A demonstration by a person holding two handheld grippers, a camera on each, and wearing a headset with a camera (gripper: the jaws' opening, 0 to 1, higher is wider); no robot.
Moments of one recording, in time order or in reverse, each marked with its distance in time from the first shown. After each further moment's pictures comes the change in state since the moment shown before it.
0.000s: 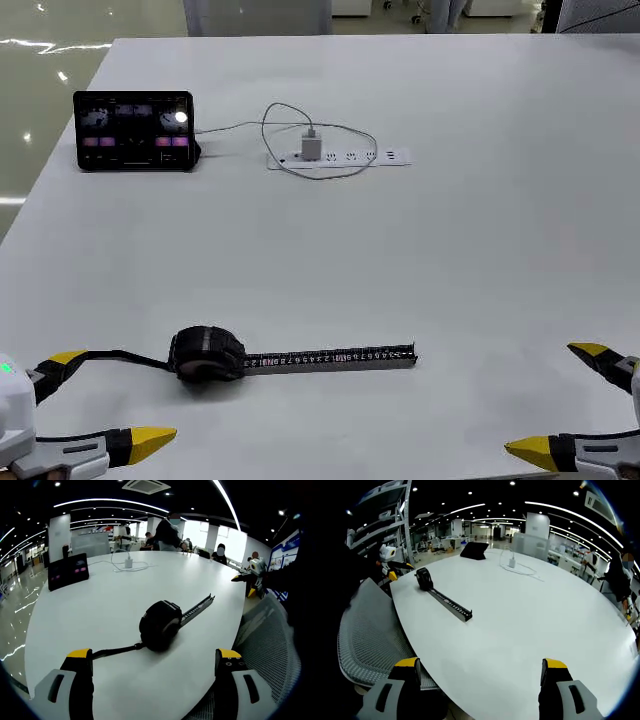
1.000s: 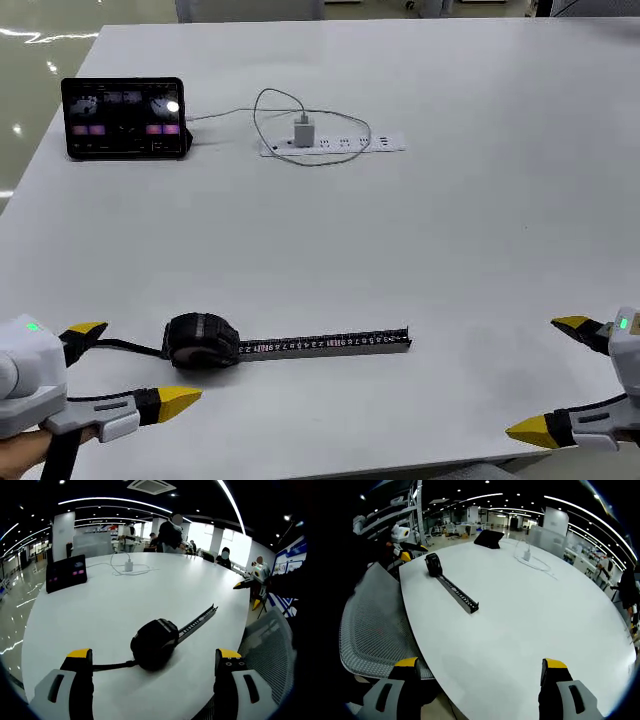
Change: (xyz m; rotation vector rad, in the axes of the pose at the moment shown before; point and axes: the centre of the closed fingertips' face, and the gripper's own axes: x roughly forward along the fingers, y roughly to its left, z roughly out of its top) left arm 0.030 -0.013 0.030 -0.042 -0.003 0.034; right arm 0.006 0.000 0.004 -0.117 0.128 0.096
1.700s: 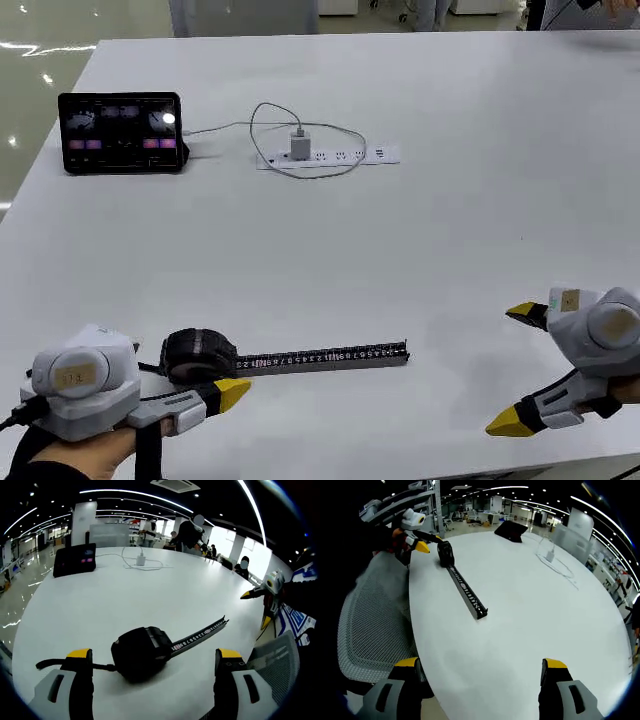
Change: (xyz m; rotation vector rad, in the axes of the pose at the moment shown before) left arm 0.034 -0.013 0.004 -0.174 0.006 0.133; right arm 0.029 -0.004 0.020 -0.150 0.105 0.121
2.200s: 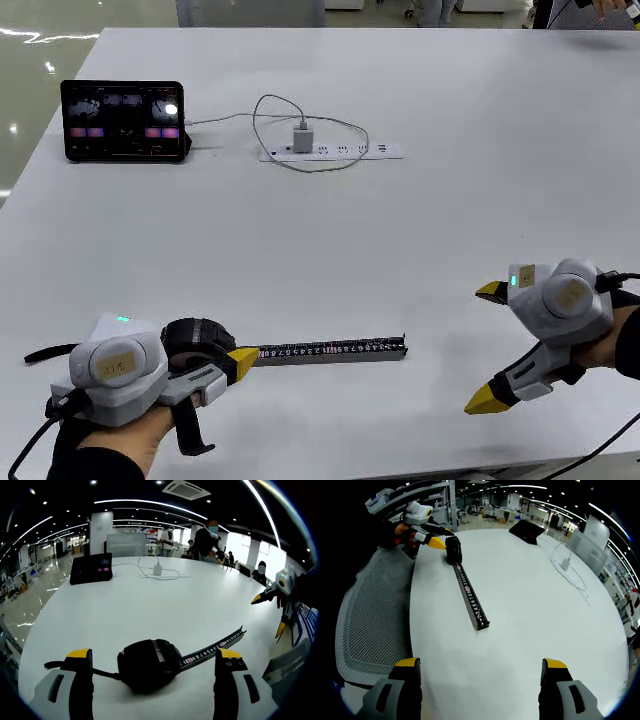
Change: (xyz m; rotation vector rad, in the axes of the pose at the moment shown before) left arm 0.009 0.012 0.013 0.014 -0.090 0.191; right arm 0.021 -0.009 0.020 -0.122 0.055 0.066
